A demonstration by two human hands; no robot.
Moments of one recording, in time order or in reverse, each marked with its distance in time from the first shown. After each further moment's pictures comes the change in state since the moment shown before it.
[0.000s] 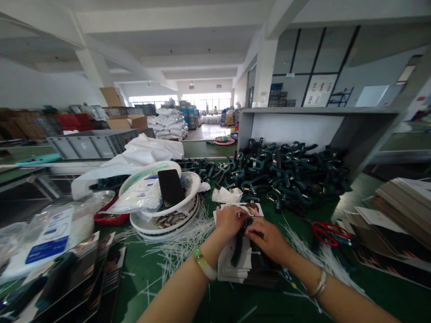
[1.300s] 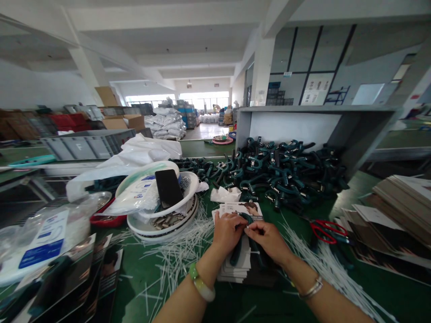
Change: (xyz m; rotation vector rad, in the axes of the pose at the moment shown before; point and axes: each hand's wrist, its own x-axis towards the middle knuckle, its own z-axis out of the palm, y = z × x) left_hand -0.025 -0.009 0.012 -0.058 0.065 0.113; right_hand -0.004 0.008 0.019 0.541 0.106 0.409
